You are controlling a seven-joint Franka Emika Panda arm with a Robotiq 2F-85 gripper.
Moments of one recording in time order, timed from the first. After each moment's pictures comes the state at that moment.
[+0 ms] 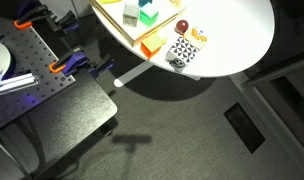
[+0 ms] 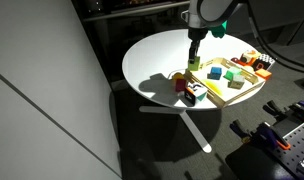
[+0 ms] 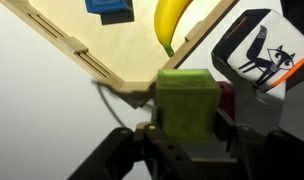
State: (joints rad) arm 0.15 0.33 0.12 -2.05 -0.17 2.41 -0.31
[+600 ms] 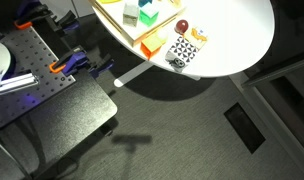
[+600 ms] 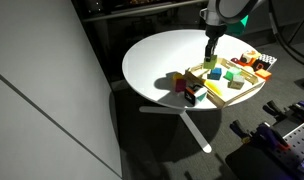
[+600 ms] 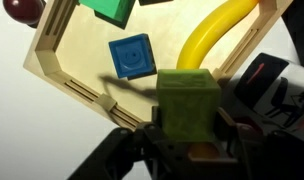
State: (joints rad) arm 0.09 0.24 0.06 -2.19 -0.17 2.41 -0.28
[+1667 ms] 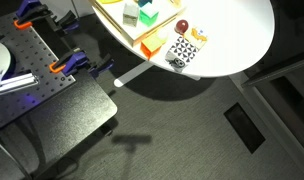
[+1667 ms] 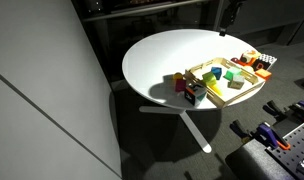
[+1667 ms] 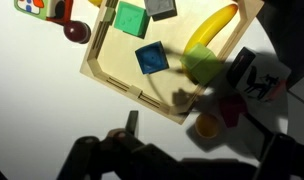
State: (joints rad) arm 0.08 -0.11 0.06 -2.28 -0.16 2.26 -0.22
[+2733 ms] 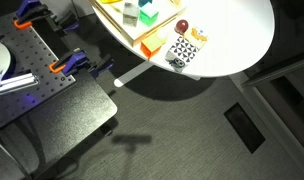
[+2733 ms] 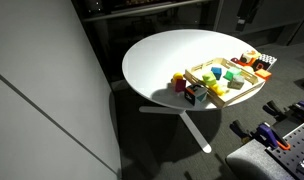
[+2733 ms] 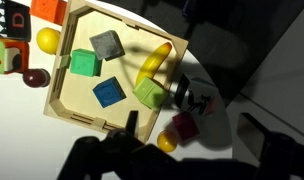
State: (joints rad) arm 0.10 -0.31 0.06 -2.35 0.05 2.01 -0.22
